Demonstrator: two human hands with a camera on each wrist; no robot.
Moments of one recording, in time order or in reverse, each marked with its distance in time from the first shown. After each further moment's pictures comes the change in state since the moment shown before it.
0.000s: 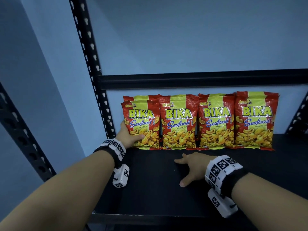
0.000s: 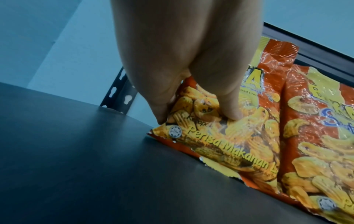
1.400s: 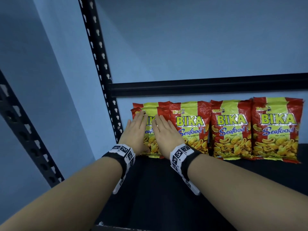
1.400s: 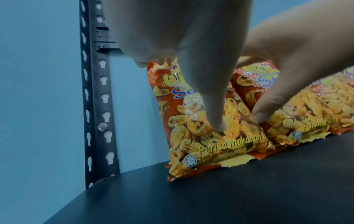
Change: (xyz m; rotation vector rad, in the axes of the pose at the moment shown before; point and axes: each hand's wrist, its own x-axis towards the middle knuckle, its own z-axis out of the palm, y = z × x) left_hand -0.015 0.056 -0.017 1.053 0.048 0.388; right_hand 0.079 -0.094 -0.067 -0.252 0.881 -0.156
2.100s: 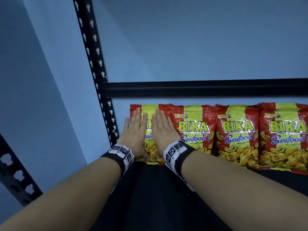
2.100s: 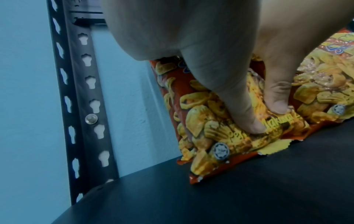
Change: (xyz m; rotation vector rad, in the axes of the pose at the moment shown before) left_hand 0.034 -0.005 0.017 0.065 -0.108 -0.021; right_hand 0.049 0.005 0.011 -0.092 -0.184 0.137
